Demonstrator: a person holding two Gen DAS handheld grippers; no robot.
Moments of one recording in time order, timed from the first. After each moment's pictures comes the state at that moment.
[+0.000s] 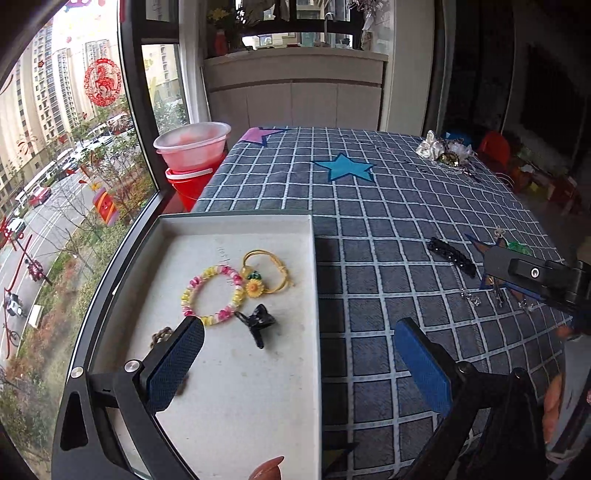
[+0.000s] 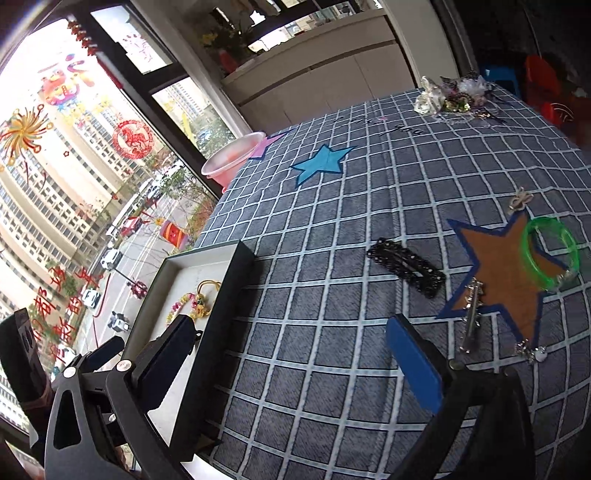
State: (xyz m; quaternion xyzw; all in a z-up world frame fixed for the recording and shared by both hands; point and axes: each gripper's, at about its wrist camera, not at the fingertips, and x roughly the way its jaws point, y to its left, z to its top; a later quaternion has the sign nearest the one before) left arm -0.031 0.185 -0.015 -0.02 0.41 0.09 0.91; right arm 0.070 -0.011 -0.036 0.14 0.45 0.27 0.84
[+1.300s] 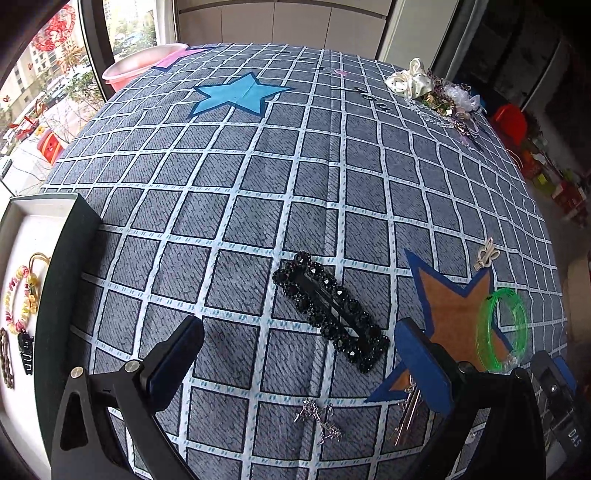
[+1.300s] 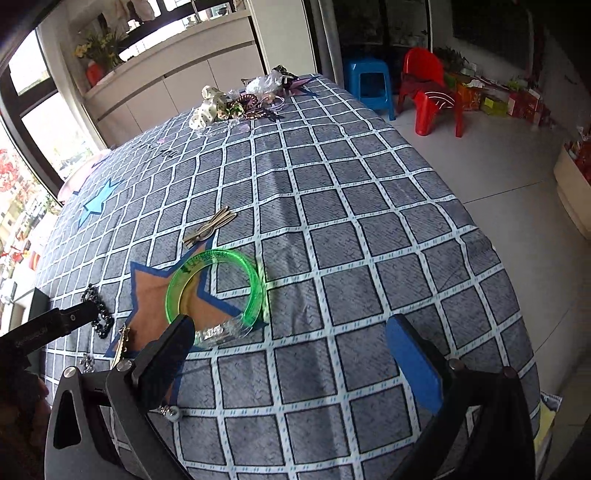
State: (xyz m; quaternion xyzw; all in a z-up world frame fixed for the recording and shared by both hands) left arm 0.136 0.055 -0.087 -0.12 0.54 0.09 0.83; right arm 0.143 -0.216 -0.069 0.07 0.49 0.03 0.87
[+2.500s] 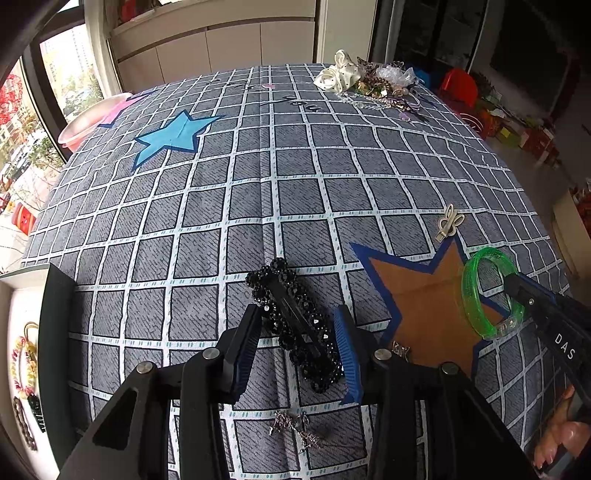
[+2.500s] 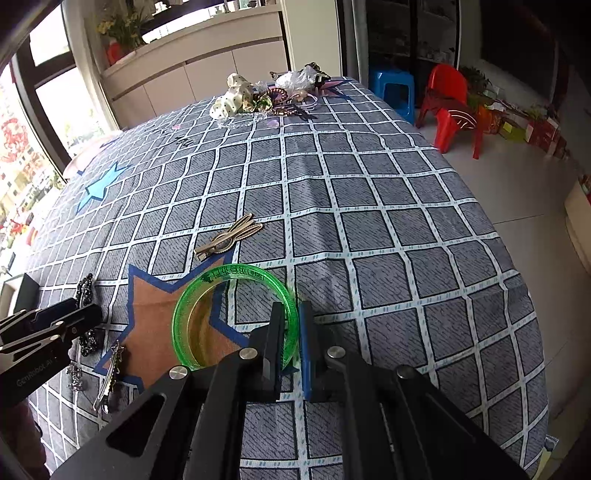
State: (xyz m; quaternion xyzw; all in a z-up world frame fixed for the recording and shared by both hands) left arm 0.137 0.024 -0.078 -0.02 0.51 0.00 0.86; right arm 0.165 -0.190 -0.079 0.03 0.48 0.06 0.87
